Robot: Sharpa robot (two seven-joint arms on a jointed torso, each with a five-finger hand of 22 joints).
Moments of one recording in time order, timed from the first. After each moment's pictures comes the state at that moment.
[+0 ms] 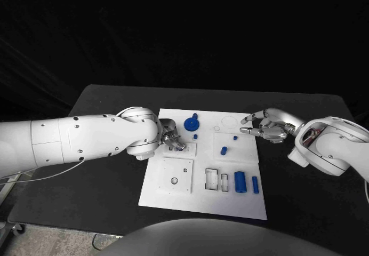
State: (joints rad) left arm 1.28 -0.77 -0.21 1.62 -1.04 -0.04 -0.66; left_hand 1.27 -0.03 0.21 0.22 0.56 0.94 0.02 0.49 0.96 1.40 0.01 1.48 0.84 1.47 -0.08 1.57 1.31 0.06 1.40 0.03 1.42 1.31; right arm 1.21 -0.97 -0.13 1.61 -1.13 -0.20 -0.06; right_hand 1.17 0.09 0.02 0.28 0.20 0.64 0.11 0.13 0.32 1.46 0.02 1.57 1.31 1.47 -0.05 1.33 1.31 0.08 1.38 0.07 1.09 1.31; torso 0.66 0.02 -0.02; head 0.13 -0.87
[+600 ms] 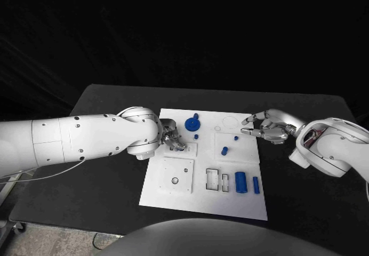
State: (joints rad) left arm 1.28 -0.78 -0.21 1.62 -1.05 -0.04 -0.66; left_hand 1.27 -0.04 0.22 0.22 0.50 0.94 0.03 0.48 0.96 1.40 0.01 1.49 0.84 1.47 -0.08 1.57 1.31 0.06 1.40 0.03 1.42 1.31; right arm 1.21 -0.96 -0.13 1.61 -1.13 -0.20 -0.07; right_hand 1.17 0.09 0.02 0.28 0.20 0.64 0.11 0.13 0.32 1.46 0.02 1.57 1.31 1.47 -0.05 1.33 1.31 0.08 1.37 0.07 1.09 1.31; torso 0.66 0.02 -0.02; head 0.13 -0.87
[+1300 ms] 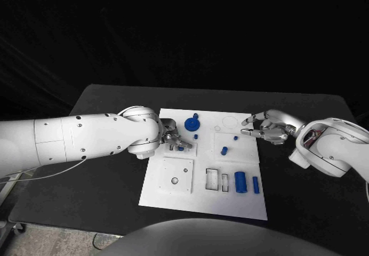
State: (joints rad) left arm 1.28 -0.76 -0.21 1.60 -1.05 -0.02 -0.66; left_hand 0.98 -0.01 0.03 0.29 0.06 0.97 0.03 0.44 1.00 1.47 -0.04 1.57 1.31 1.47 -0.08 1.57 1.31 0.06 1.40 0.03 1.40 1.31; right arm 1.21 -0.97 -0.13 1.61 -1.13 -0.19 -0.07; right_hand 1.18 0.09 0.02 0.28 0.20 0.64 0.11 0.13 0.32 1.46 0.02 1.57 1.31 1.47 -0.05 1.33 1.31 0.08 1.37 0.07 1.09 1.31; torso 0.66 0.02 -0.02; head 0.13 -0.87
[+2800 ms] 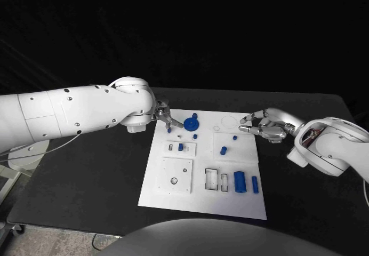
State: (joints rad) left arm 1.41 -0.74 -0.21 1.48 -1.08 0.12 -0.67; left_hand 1.03 0.04 -0.10 0.29 0.06 0.99 0.02 0.50 1.09 1.47 -0.04 1.57 1.31 1.47 -0.08 1.57 1.31 0.06 1.44 0.02 1.43 1.31; right arm 1.21 -0.97 -0.13 1.61 -1.11 -0.21 -0.03; right_hand 1.13 0.12 -0.01 0.30 0.19 0.65 0.11 0.14 0.31 1.46 0.02 1.57 1.31 1.46 -0.05 1.33 1.31 0.10 1.37 0.07 1.07 1.31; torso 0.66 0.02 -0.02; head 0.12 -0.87
